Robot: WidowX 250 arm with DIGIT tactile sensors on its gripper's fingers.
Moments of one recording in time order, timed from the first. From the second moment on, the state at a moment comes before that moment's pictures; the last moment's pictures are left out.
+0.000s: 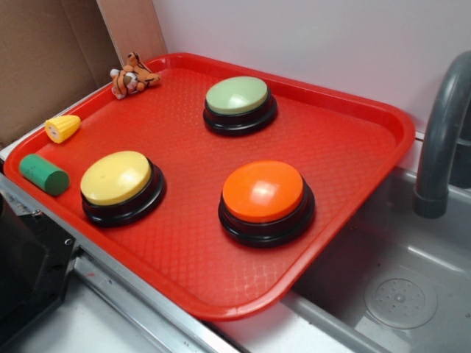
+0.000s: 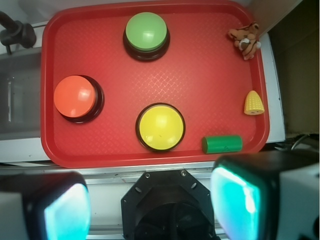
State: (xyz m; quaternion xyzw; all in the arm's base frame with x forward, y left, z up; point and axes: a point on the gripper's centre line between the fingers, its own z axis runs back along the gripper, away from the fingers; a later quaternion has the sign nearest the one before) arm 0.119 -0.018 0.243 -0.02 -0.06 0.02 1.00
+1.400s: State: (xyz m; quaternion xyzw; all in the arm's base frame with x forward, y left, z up) arm 0.291 -0.002 0.092 -0.01 -0.05 -0.07 1.00
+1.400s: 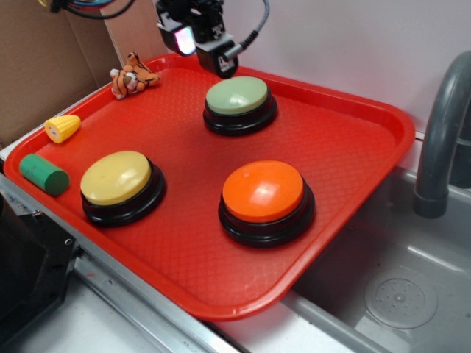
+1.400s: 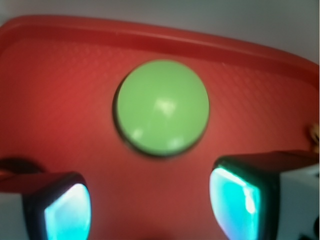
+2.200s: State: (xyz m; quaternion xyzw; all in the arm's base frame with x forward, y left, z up) arm 0.300 0.006 0.059 0.00 -0.09 0.00 1.00
